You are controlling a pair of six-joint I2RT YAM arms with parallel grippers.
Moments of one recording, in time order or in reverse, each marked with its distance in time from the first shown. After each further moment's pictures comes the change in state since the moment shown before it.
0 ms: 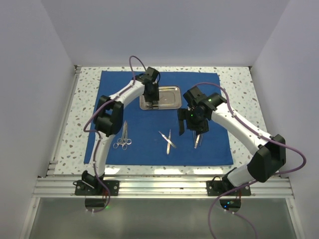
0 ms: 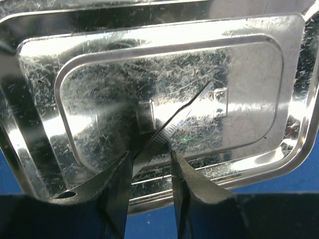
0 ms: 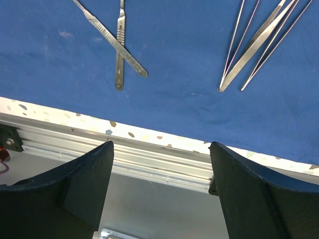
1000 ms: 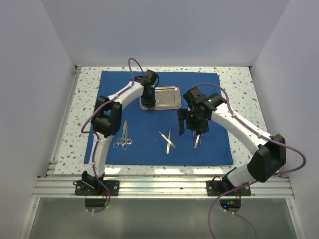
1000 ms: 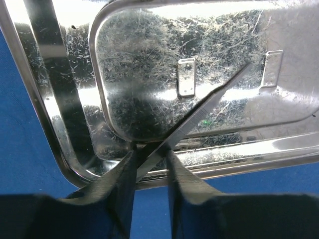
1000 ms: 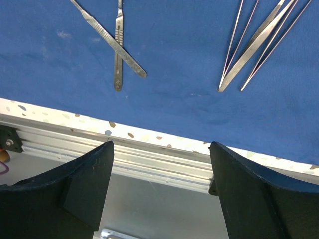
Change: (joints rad) left arm 0.000 -0.061 -0.100 -0.080 -0.054 0.000; right arm -0.003 0.000 -0.008 0.007 -0.001 0.001
